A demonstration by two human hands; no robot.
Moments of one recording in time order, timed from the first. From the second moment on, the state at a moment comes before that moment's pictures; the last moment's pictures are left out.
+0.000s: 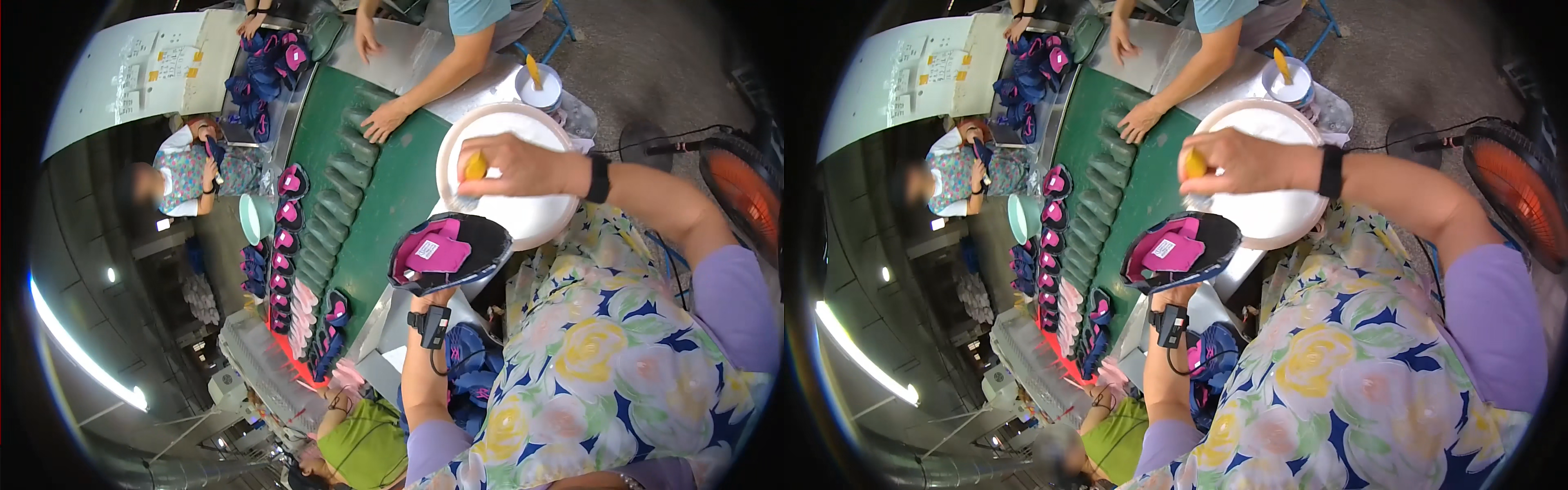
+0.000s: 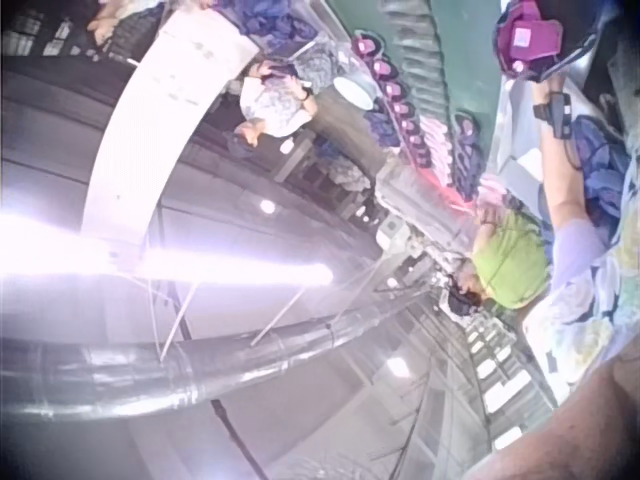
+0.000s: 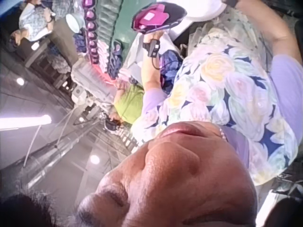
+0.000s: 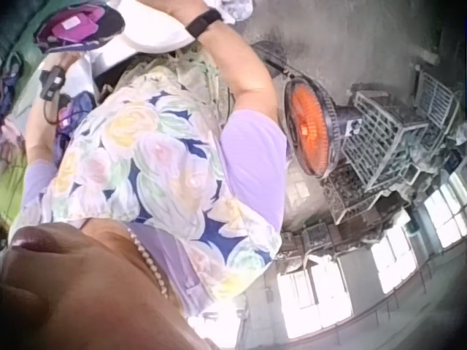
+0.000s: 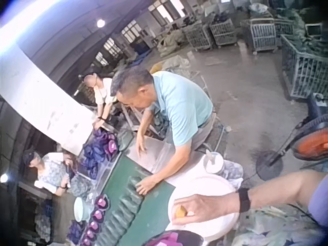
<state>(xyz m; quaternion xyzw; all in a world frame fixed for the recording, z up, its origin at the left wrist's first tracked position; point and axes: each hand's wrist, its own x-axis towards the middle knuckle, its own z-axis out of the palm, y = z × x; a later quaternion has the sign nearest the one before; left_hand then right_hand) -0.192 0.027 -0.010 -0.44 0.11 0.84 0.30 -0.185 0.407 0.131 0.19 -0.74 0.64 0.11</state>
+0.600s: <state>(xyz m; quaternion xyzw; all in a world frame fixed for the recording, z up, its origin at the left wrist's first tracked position) -0.186 0.056 0.025 -0.21 0.47 0.85 0.15 -0.173 0.418 0.127 0.29 -0.77 0.57 0.06</state>
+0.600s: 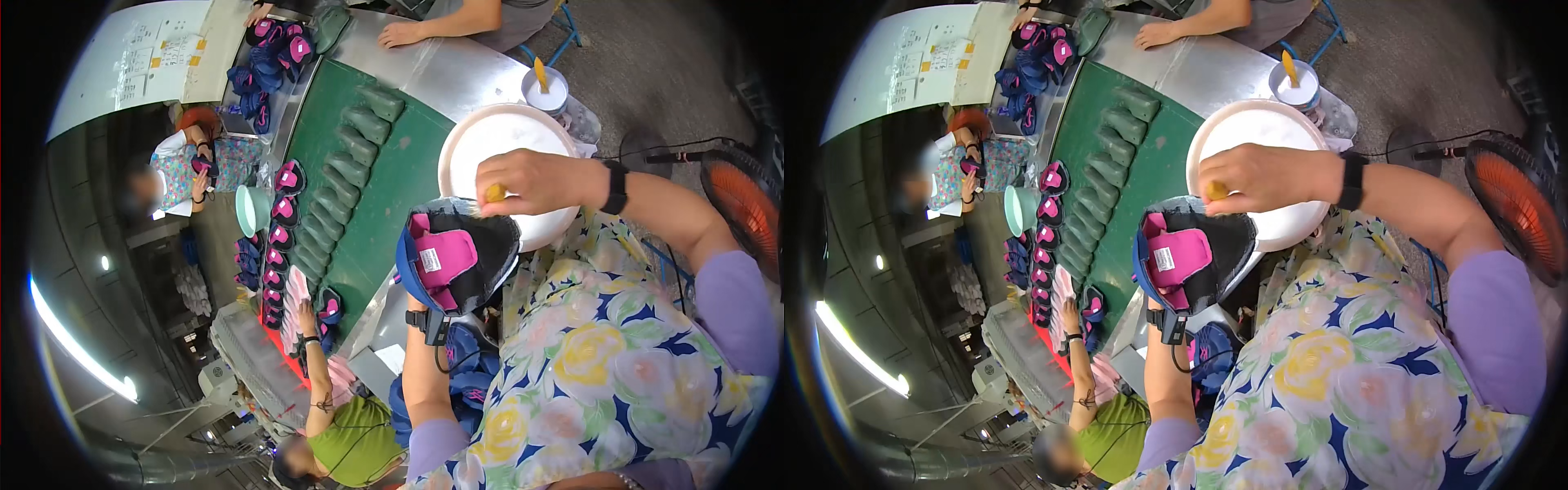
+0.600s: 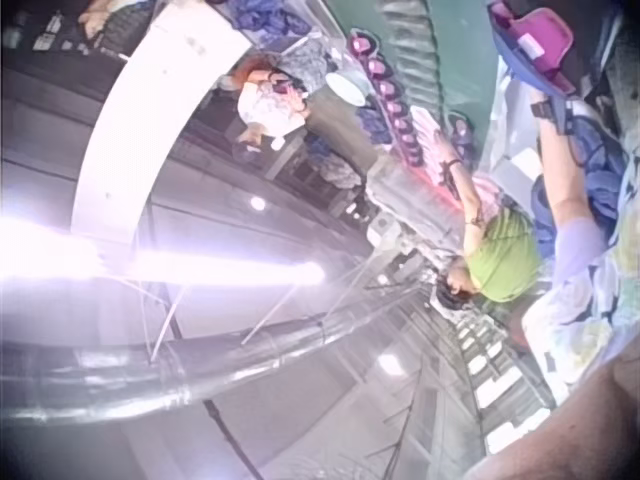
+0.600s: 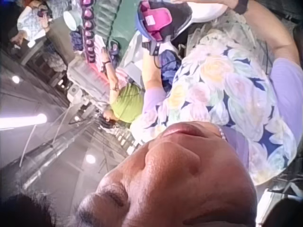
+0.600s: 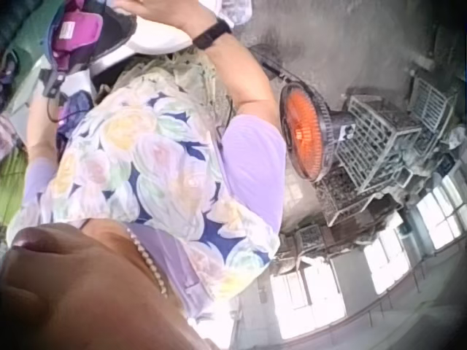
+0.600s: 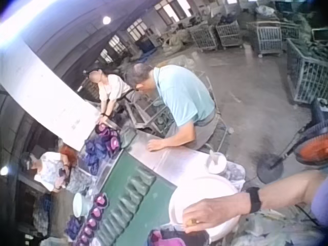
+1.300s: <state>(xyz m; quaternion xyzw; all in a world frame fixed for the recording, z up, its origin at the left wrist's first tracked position) -0.215 0.054 0.073 0.04 0.69 0.72 -0.01 -0.128 0.349 0.135 0.23 -0.69 0.67 0.14</state>
